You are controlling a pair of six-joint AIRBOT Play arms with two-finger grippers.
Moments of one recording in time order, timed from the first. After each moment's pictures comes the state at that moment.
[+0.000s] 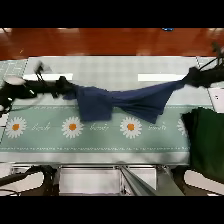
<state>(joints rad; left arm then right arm) 0.11 -1.34 1.00 0.47 -0.96 -1.27 -0.32 -1.32 1.33 -0.94 1.31 1.32</state>
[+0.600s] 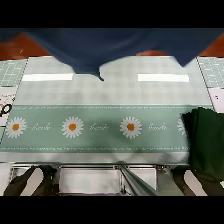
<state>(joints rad) 0.50 -0.84 1.77 0.42 -0.98 -1.28 -0.32 -0.83 1.84 -0.95 1.25 1.35</state>
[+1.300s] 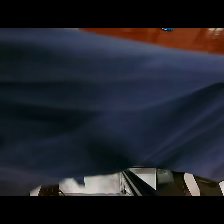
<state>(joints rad) 0.29 -0.45 1.75 1.23 -1.09 -1.48 -0.32 -0.57 1.78 -1.07 1.51 1.47</state>
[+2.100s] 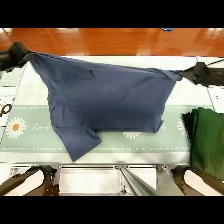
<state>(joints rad) 0.21 -1.19 1.20 0.86 -0.75 -1.41 -0.31 -1.17 1.10 -0.63 1.09 1.19</state>
